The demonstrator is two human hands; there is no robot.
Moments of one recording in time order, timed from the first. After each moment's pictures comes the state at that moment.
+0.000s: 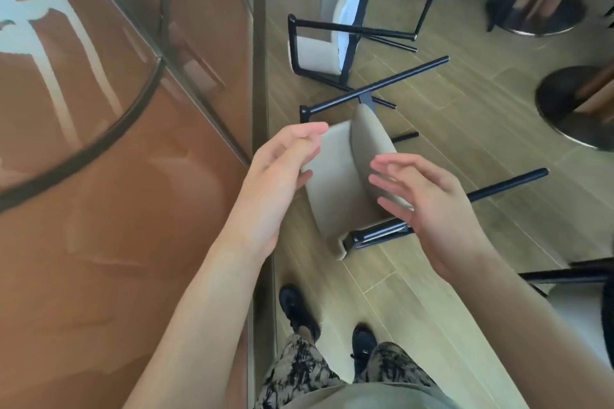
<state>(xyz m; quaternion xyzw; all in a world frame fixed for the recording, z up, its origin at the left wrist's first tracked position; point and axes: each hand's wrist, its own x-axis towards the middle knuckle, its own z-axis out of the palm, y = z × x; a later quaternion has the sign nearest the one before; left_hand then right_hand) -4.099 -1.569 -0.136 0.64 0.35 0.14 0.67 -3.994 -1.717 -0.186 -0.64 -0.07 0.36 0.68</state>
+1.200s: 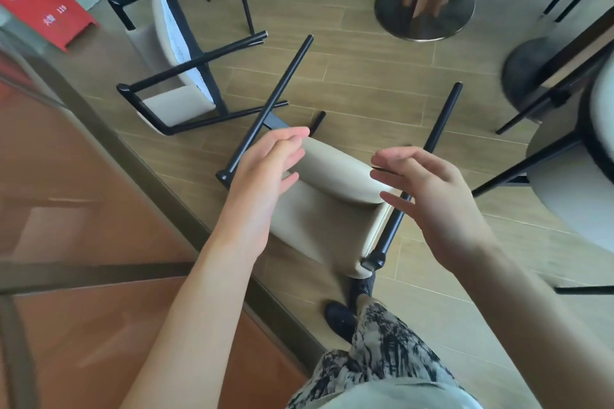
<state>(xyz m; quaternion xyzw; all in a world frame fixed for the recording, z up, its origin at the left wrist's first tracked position) -3.907 -1.388 -0.206 0.71 0.16 -0.14 0.68 -3.926 -1.586 -0.234 -0.64 0.22 0.13 0.72</state>
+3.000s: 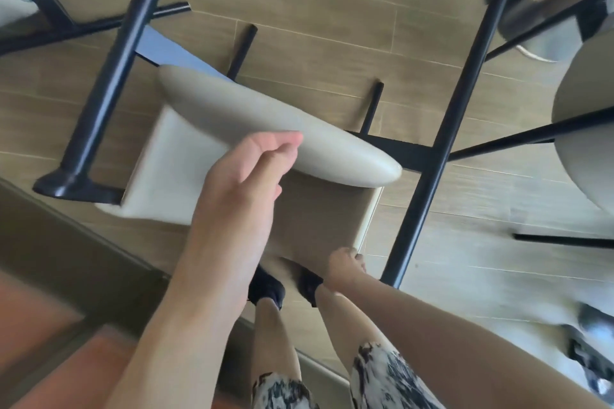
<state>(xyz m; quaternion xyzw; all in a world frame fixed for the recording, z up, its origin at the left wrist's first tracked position) -3.762 -1.362 -0.494 0.67 0.21 -0.27 0.66 -3.885 -1.505 -0.717 -0.77 0.19 0.61 0.03</state>
